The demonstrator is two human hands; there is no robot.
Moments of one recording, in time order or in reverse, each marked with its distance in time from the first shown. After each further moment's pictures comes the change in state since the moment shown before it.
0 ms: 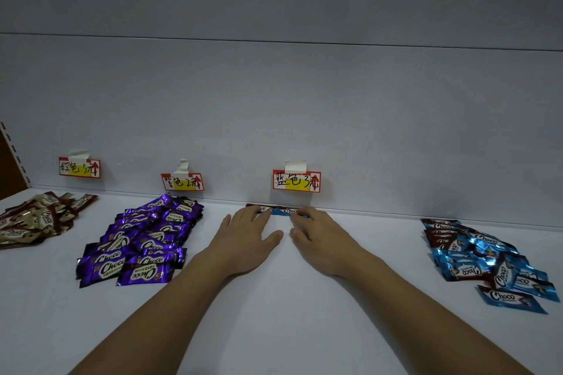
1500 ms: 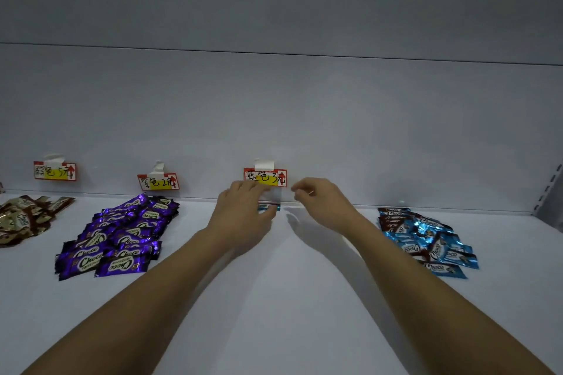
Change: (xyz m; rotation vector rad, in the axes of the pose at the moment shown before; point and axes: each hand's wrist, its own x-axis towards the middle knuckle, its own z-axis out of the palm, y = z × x) left_hand 0.000 0.051 -0.025 -0.159 0.376 0.098; right_hand -0.010 0.028 -0.064 0.359 0.180 0.188
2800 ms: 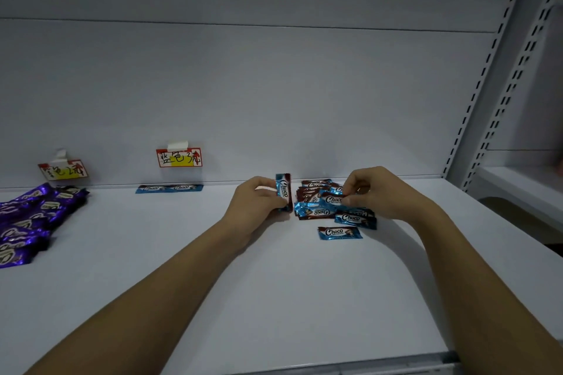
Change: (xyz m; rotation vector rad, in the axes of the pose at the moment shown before) left_hand -0.014 0.175 0.056 -1.312 -0.182 -0.425; right_hand -0.110 0.135 -0.176 -0.079 -0.037 0.180
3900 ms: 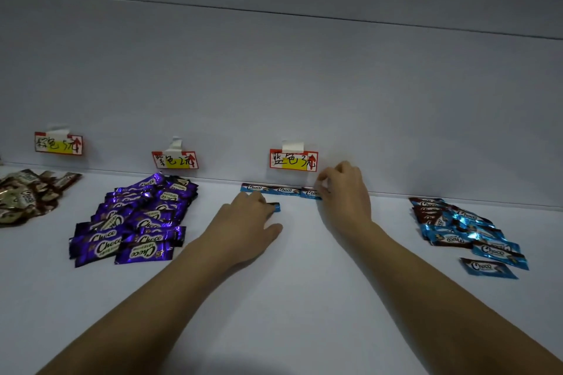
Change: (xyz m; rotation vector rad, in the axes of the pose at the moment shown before) left_hand -0.007 0.017 -0.220 1.556 -0.095 0.218; right_hand 0.104 -0.166 0.216 -0.315 0.434 -0.088
